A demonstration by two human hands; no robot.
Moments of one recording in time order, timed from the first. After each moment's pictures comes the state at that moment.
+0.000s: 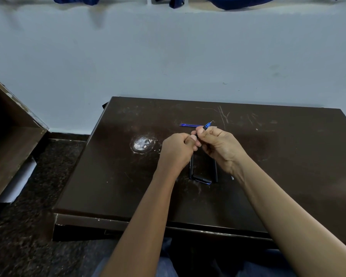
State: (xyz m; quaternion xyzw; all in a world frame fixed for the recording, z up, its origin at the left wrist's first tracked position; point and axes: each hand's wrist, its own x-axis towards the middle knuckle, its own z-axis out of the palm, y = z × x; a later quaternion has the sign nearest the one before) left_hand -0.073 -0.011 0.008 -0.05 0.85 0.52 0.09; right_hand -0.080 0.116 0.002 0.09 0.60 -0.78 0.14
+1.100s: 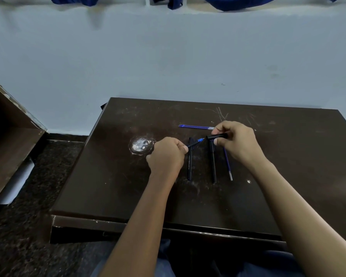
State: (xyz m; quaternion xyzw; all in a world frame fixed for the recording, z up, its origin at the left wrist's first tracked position) left_hand -0.069 -0.017 0.017 -0.14 0.92 0.34 0.12; right_hand -0.091 0.159 0.001 0.01 0.92 -0.39 -0.02
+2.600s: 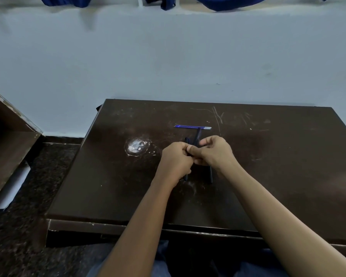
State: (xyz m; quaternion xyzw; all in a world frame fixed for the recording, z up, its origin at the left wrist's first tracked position) left_hand -0.064 -0.001 0.005 -0.10 0.84 0.50 0.20; right_hand -0.080 0.115 -0.013 0.22 0.78 -0.57 0.12
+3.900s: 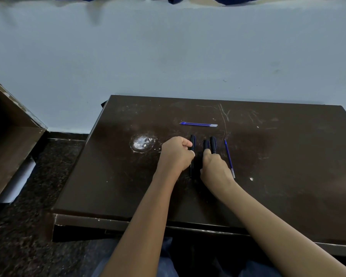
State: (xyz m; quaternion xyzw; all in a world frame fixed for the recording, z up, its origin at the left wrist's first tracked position) left_hand -0.068 -0.013 0.008 -0.11 0.87 0.46 0.14; right_hand -0.054 0.092 -0.043 0.06 0.98 -0.12 0.15
